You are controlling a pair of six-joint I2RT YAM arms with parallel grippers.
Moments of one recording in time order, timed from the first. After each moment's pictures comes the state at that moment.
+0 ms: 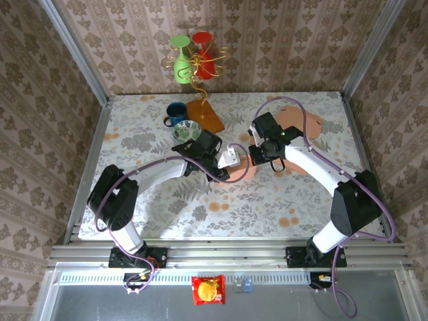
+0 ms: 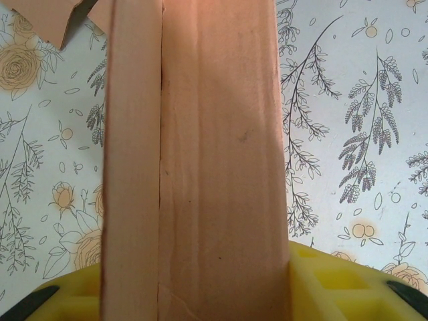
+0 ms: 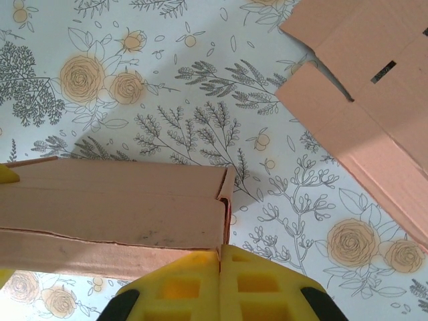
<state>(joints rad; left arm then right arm) -0.78 1.69 1.16 -0.43 0.27 0.54 0.46 1.59 1.28 -0.82 0.01 0.19</state>
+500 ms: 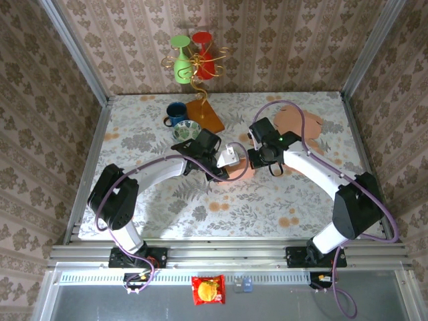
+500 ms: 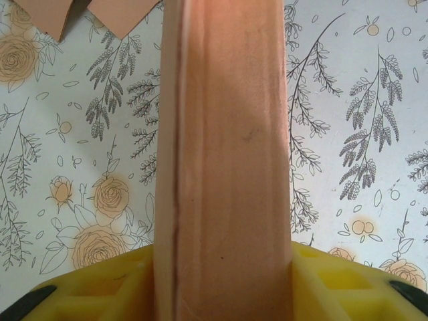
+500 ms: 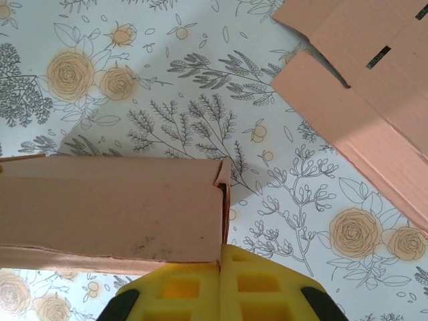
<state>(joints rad) -0.76 1.70 1.17 -0.45 0.28 0.53 0.50 1.56 1.21 -0.77 0.08 0.24</state>
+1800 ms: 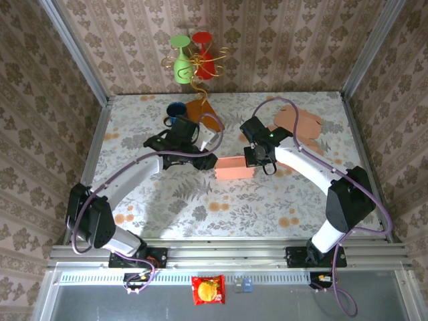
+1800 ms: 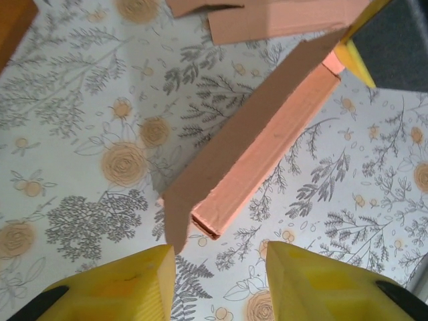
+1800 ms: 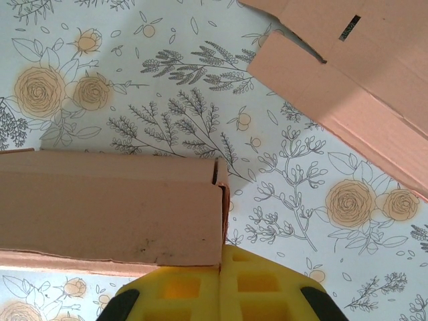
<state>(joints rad) -0.66 1.50 1.21 -0.64 0.33 0.01 0.55 1.64 1.33 -0.90 0.18 0.43</state>
